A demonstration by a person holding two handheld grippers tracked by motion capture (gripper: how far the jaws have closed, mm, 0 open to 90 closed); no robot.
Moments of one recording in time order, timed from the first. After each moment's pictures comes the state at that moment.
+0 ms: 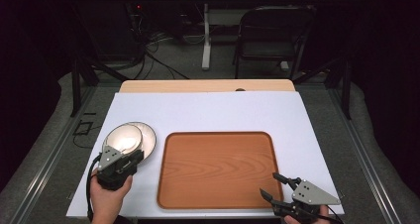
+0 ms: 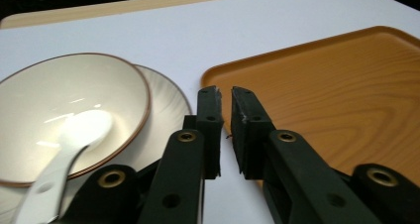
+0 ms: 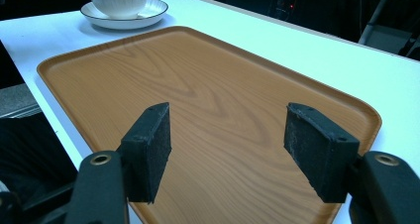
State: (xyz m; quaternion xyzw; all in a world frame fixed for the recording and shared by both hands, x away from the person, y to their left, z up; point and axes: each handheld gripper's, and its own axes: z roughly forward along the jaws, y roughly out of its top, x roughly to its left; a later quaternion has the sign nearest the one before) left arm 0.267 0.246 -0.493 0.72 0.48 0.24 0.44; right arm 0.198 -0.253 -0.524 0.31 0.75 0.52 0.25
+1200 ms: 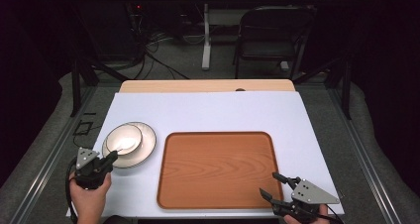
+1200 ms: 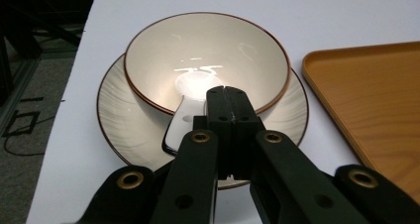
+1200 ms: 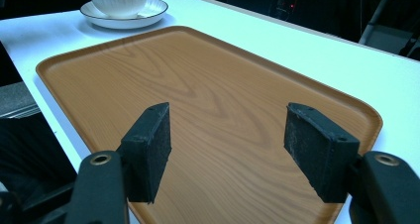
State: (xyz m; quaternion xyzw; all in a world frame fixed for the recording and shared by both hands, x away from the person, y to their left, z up) left arm 0.275 0.303 -0.510 0.67 0.56 0.28 0.40; right arm 0.200 -0.252 -0.525 0.31 0.76 0.52 0.24
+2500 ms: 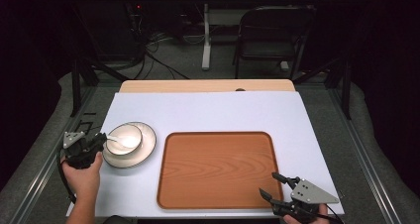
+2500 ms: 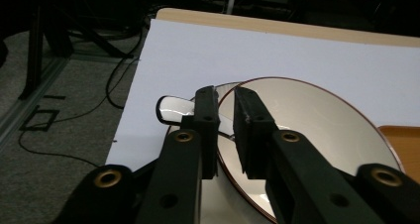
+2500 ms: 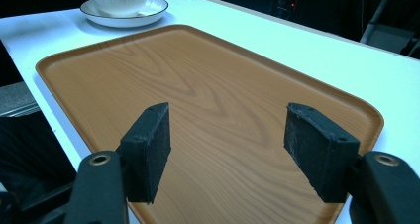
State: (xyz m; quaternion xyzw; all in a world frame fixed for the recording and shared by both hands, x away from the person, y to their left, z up) left arm 0.322 0.335 -0.506 0.59 0.62 0.30 0.42; right arm 0.201 -0.252 -0.525 0.31 0.76 0.52 0.24
